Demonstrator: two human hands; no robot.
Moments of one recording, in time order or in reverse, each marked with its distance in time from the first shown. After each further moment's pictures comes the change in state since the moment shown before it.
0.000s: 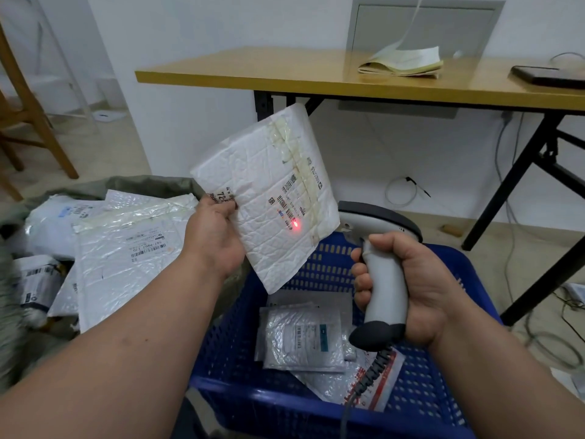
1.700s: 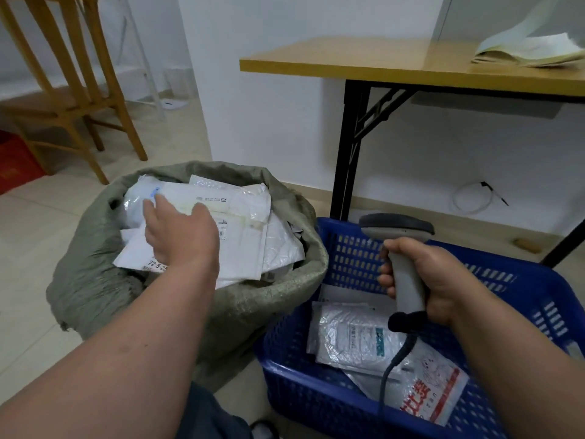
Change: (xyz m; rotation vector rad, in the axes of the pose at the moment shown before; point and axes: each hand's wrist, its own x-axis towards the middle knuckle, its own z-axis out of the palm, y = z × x) left_hand -0.012 0.101 -0.115 1.189 0.927 0.442; right_hand 0.080 0.036 0.051 -0.458 0.130 -0.157
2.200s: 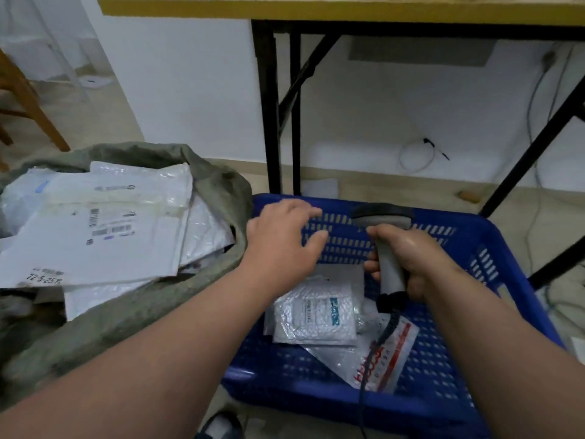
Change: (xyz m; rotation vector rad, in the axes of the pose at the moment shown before) left_hand -0.162 0.031 0.104 0.250 -0.800 0.906; right_hand 0.045 0.034 -0.094 -0.023 0.280 0.066
